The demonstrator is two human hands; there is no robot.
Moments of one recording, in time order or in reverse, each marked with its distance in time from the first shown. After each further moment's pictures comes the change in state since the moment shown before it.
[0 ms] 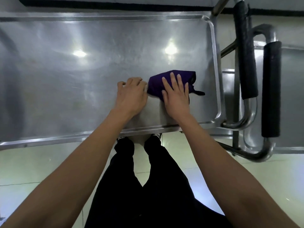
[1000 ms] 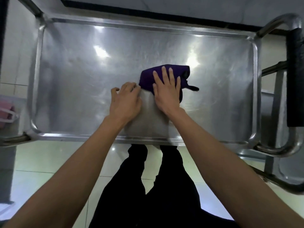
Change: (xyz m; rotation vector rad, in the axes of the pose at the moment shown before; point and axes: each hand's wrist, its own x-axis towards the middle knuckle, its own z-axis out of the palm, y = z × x) left_hand -0.039 -0.142 -0.026 0.034 0.043 -0.173; right_hand 0.072 -0.168 0.020 0.024 0.019 -0.143
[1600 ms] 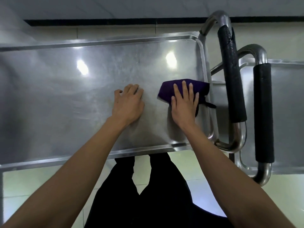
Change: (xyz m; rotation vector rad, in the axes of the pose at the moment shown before) left_hand 0.067 0.173 0.013 0.076 -0.138 0.173; right_hand -0.062 0.219 -0.042 0.033 0.089 0.313
